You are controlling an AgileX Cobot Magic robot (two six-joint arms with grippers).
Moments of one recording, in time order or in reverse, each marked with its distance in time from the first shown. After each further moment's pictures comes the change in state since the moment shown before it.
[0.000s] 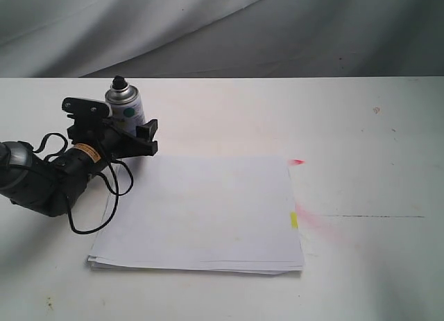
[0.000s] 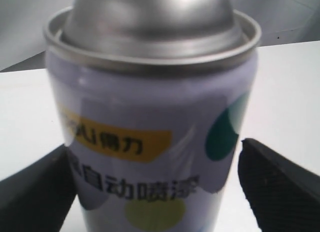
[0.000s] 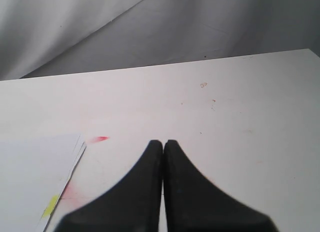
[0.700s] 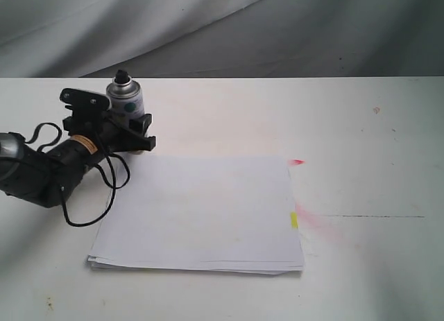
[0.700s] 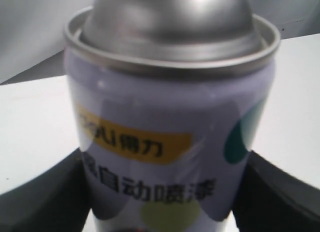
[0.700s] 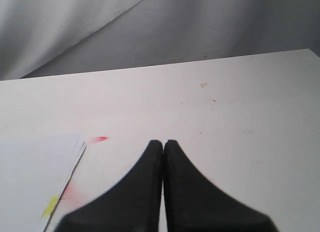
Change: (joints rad) left arm 0.000 -0.061 0.000 -0.007 0.075 0.055; right arm 0.000 0.000 0.000 0.000 0.000 0.000
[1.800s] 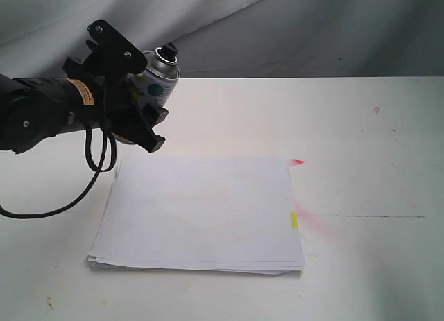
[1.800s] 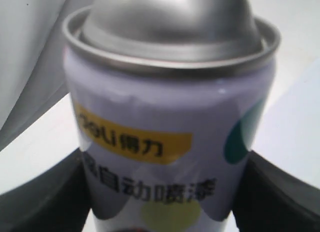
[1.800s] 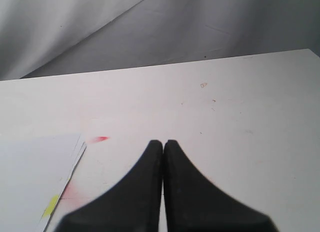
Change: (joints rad) left arm -0.211 -0.551 0.000 0.002 0.865 0.358; right arm 0.000 0.000 0.000 0.000 0.000 0.000
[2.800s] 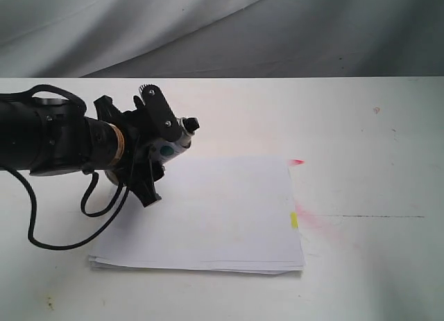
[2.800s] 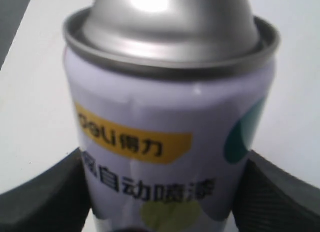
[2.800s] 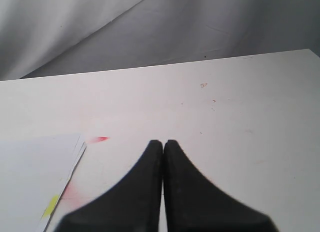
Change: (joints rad) left arm -0.105 0.130 0.000 0.882 0.254 -0.641; right arm 0.000 0.000 0.000 0.000 0.000 0.000
